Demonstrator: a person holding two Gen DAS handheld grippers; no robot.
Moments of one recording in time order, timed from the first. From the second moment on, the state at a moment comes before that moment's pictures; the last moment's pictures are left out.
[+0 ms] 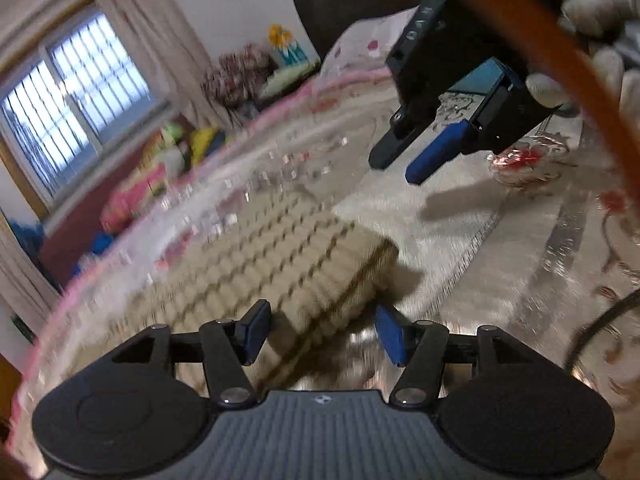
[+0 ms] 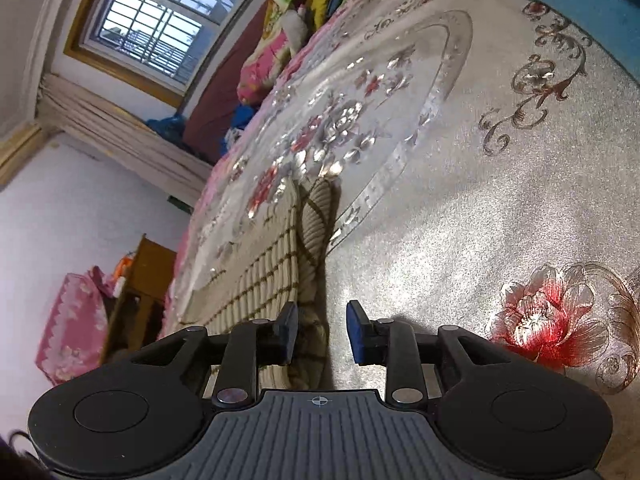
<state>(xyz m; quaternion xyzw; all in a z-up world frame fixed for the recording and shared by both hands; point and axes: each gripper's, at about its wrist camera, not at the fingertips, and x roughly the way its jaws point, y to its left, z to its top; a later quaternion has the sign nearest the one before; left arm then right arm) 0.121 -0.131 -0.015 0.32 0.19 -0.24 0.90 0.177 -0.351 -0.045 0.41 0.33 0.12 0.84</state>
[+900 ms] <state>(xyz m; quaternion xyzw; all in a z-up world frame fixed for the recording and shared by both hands) 0.171 -0.102 0.020 0.09 0.23 -0.28 0.93 0.290 -0.318 -0.055 0.44 0.35 0.10 0.82</state>
